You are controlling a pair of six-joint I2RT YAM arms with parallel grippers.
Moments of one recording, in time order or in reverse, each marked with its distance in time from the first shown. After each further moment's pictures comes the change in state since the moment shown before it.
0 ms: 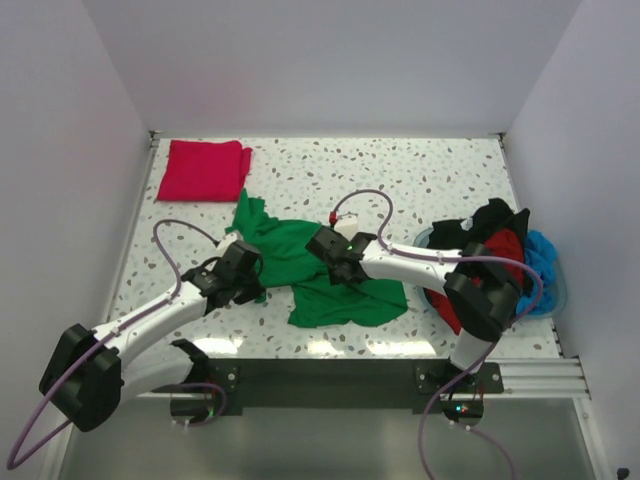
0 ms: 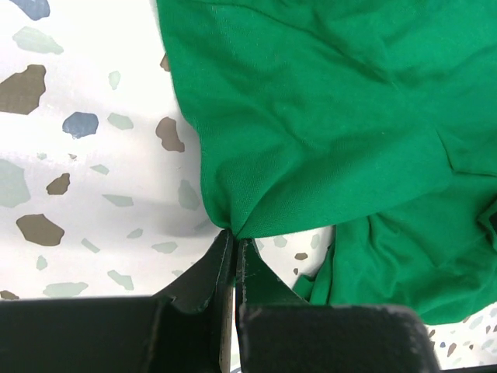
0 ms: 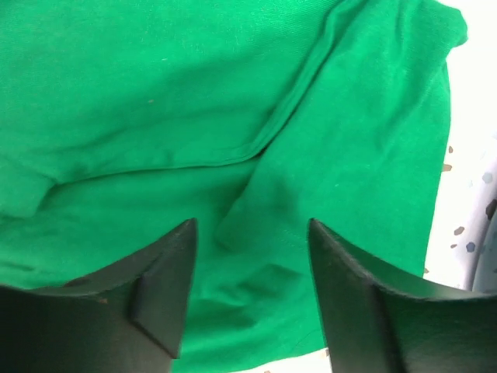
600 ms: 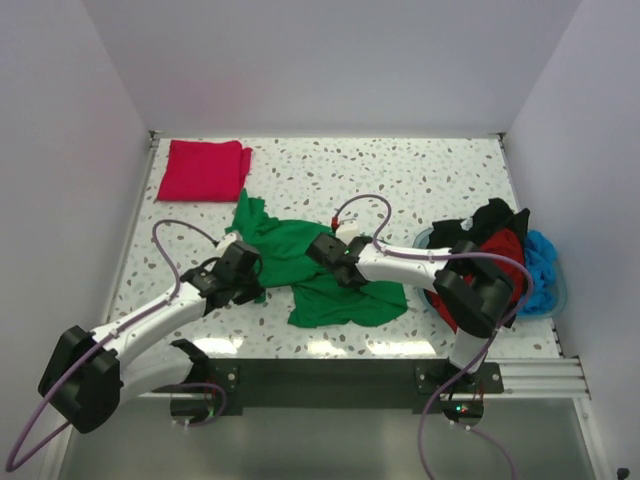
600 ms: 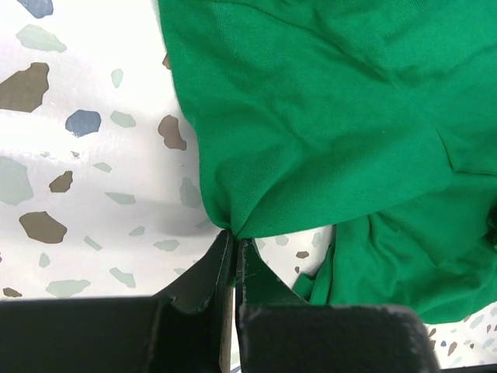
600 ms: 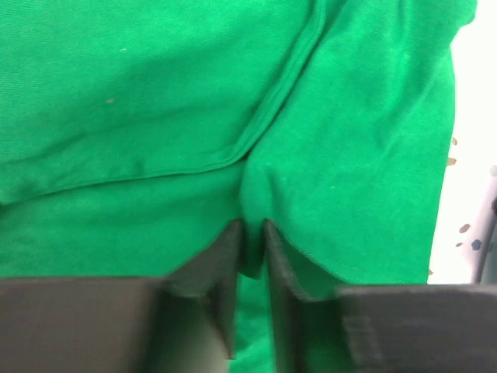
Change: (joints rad) left arm 0.000 -0.005 0.000 -0.011 0.000 -0.001; right arm 0.000 0.049 -0.029 0.011 0.029 0.032
